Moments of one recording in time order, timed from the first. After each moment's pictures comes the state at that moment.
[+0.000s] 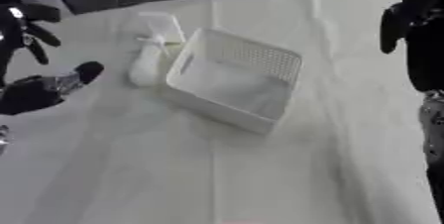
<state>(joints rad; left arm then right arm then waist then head) -0.05 0.67 0.05 -1.97 -0.26 0.05 0.25 -0.39 -0.27 0.16 -1.99 -0.44 -0.40 0.39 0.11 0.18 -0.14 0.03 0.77</state>
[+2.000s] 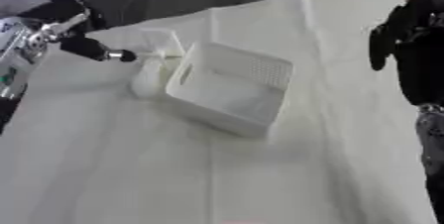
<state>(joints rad) -0.68 0.73 -0.19 -1.23 -0.84 -0.02 -0.38 -0.35 -0.27 0.19 -1.99 -0.45 -0.36 0.42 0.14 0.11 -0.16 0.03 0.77</state>
